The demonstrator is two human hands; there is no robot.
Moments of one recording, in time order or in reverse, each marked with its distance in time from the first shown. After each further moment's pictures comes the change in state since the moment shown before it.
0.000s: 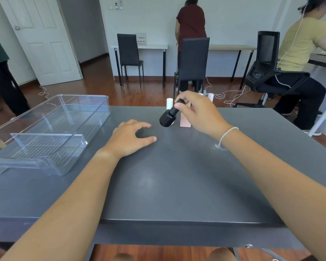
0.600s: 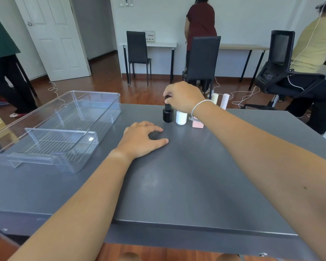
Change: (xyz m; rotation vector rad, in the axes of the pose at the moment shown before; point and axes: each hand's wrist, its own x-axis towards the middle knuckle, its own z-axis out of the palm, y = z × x) left_hand 0.002 -0.007 0.006 0.122 0.018 0.003; right_hand 0.085 -0.021 0.044 -0.416 -0.272 0.083
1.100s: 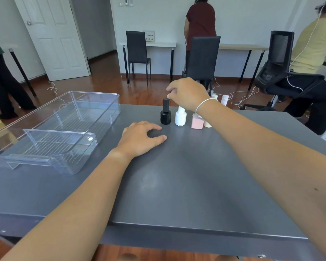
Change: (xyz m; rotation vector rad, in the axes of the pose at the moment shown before) left_hand 0.003 0.005 -0.004 -0.098 0.016 -0.044; right_hand -0.003 0.006 -0.011 0.055 0.063 0.049
